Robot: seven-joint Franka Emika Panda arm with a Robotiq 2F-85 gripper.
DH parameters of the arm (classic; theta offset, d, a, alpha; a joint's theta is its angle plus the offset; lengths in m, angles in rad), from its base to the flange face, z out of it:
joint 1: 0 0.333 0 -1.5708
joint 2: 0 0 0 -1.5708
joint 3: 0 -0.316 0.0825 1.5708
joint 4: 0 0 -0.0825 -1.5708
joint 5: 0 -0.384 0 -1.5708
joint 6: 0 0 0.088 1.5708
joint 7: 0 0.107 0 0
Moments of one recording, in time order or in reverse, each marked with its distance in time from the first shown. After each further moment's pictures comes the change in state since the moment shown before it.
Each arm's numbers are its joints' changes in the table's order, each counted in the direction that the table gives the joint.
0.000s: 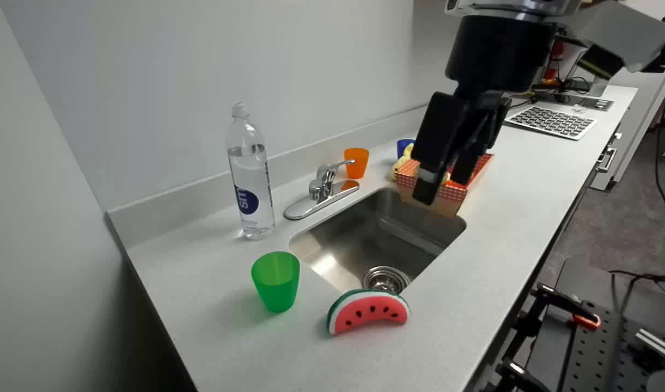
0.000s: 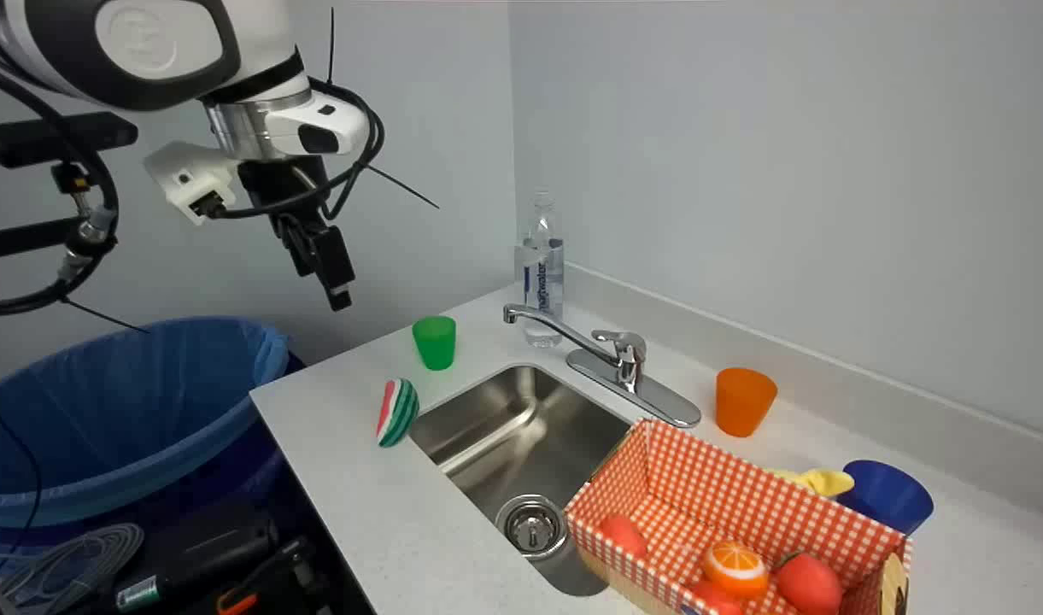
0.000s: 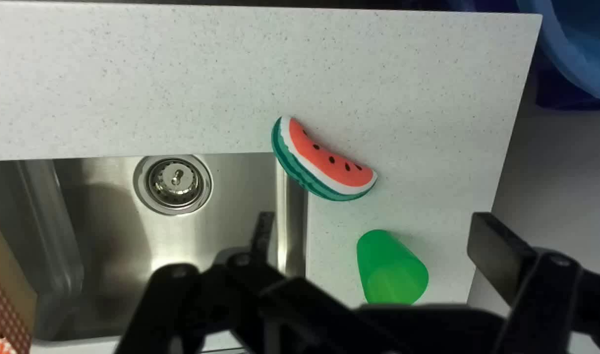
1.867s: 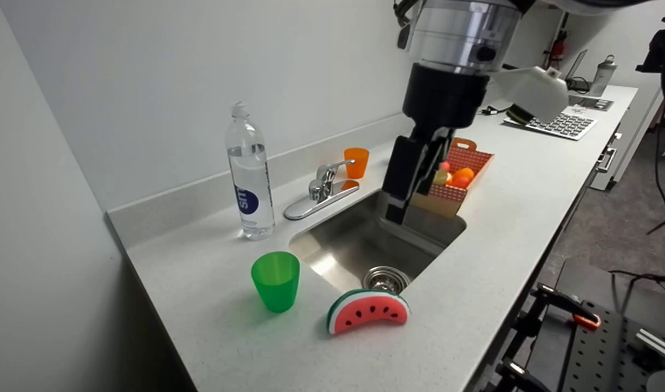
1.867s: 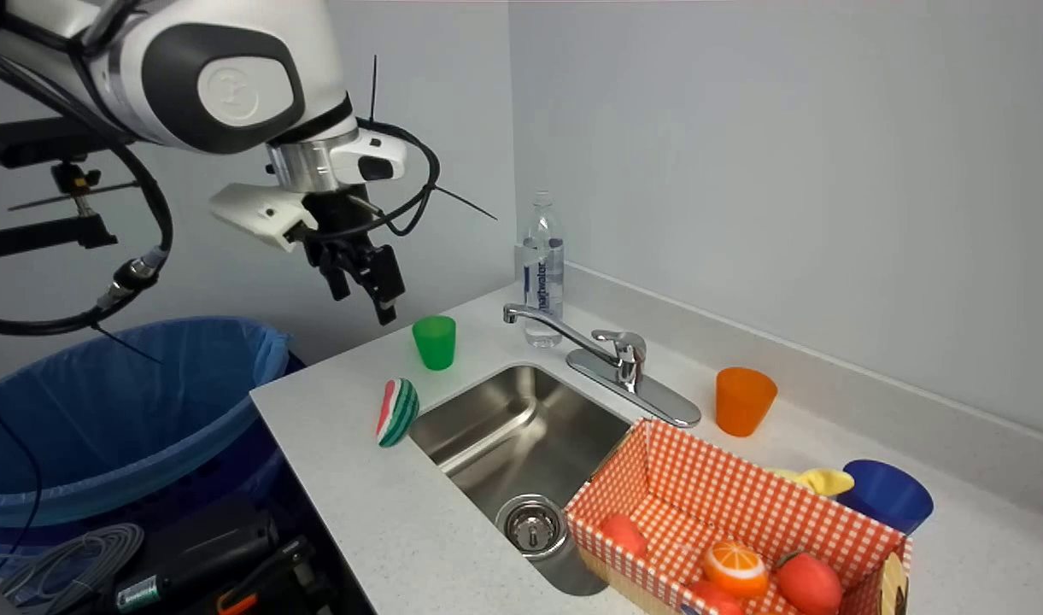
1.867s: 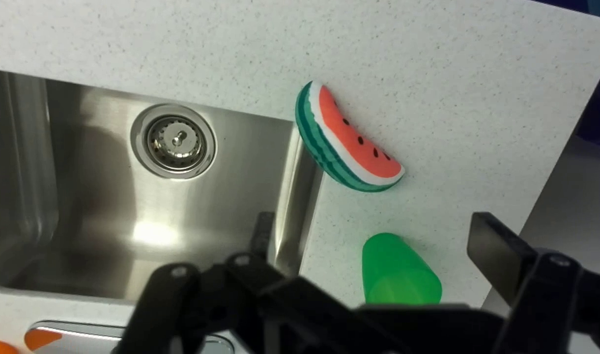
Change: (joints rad) arm 0.000 0.202 0.012 -0.047 0.095 0.138 -0.148
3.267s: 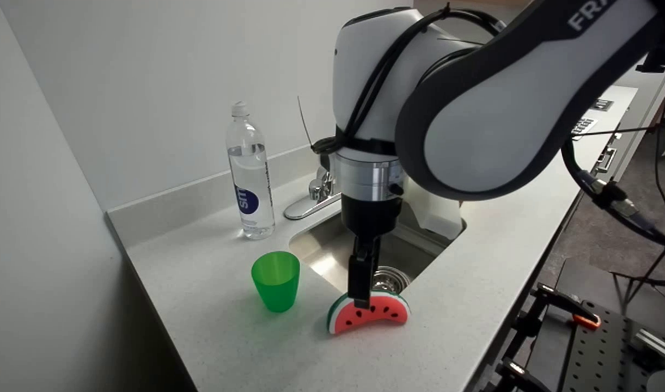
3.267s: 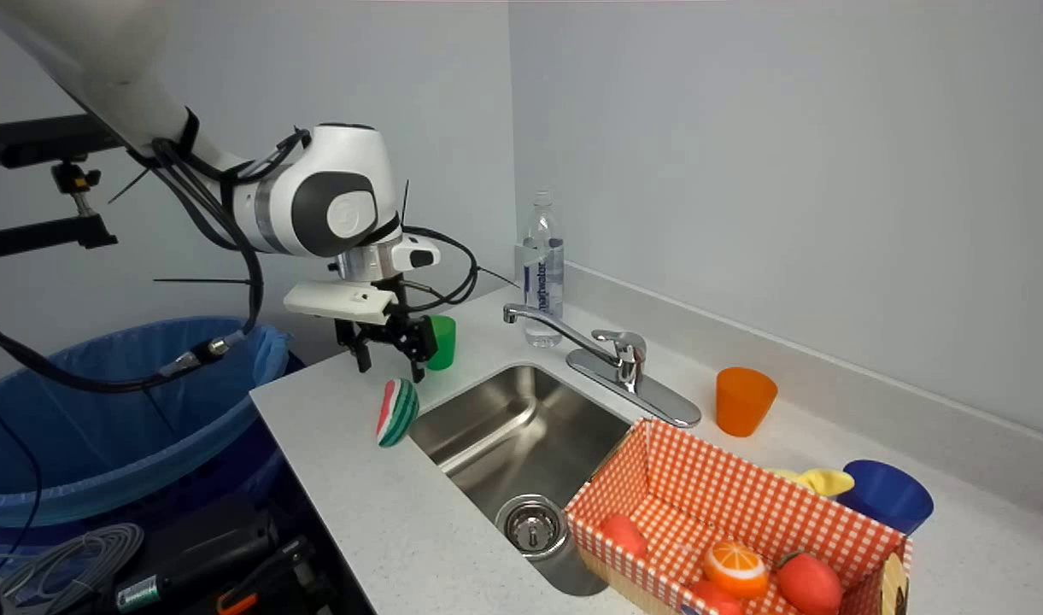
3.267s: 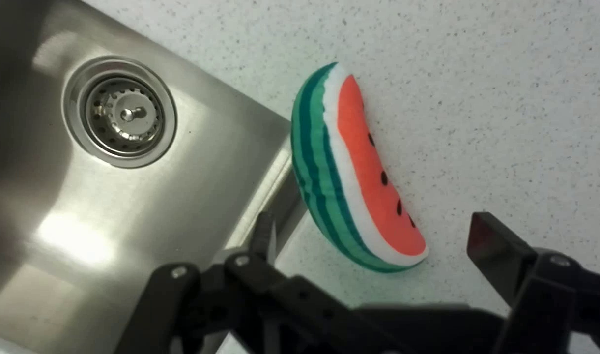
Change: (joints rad) arm 0.019 0.492 -0.044 -0.141 0.191 0.199 -0.137
